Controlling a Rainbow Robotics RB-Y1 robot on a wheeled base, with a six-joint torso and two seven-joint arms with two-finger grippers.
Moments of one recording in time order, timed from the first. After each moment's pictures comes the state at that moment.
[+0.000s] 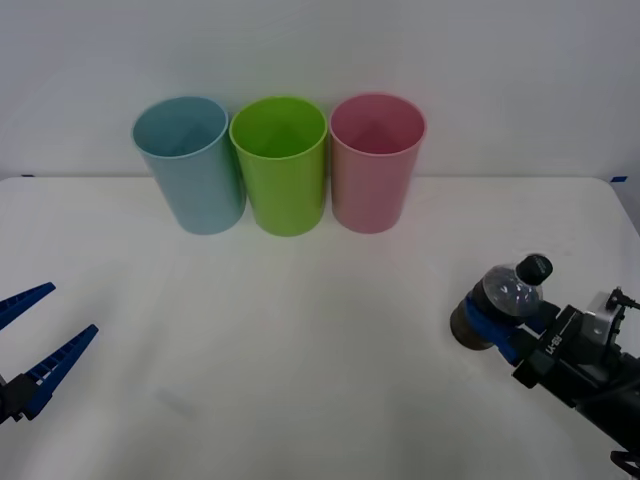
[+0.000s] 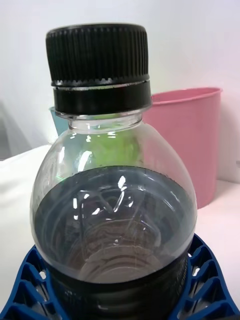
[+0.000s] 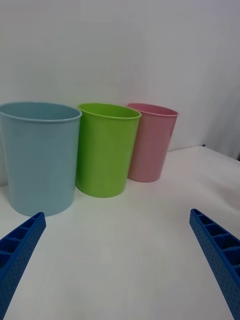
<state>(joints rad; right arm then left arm) 0.23 -0.40 -0.14 -1.63 0.93 -0.98 0.18 0.35 0.40 0.52 -1.66 -0.96 -1.22 0.00</state>
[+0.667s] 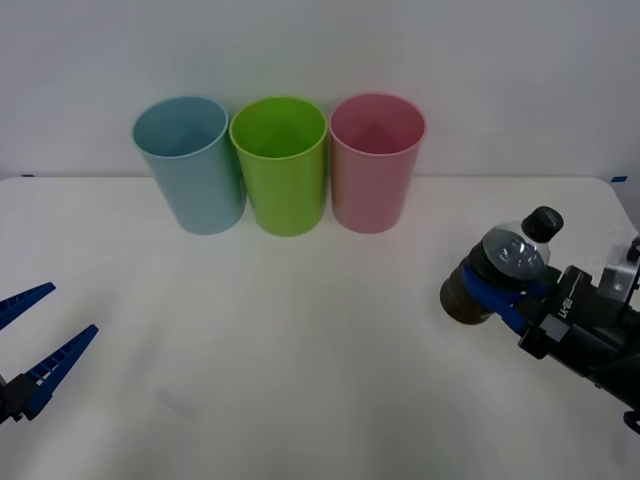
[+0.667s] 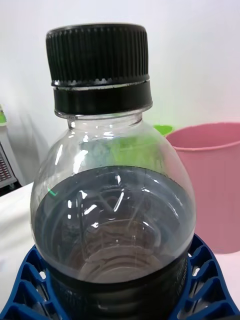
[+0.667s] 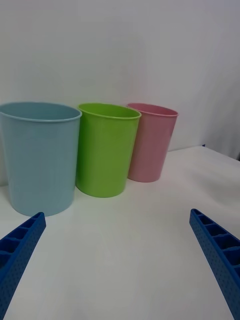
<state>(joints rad) 0.20 -0.48 -0.13 -1.82 0.95 -0.95 -0.07 0.35 0.40 0.52 -1.66 -0.96 -1.22 0.00</state>
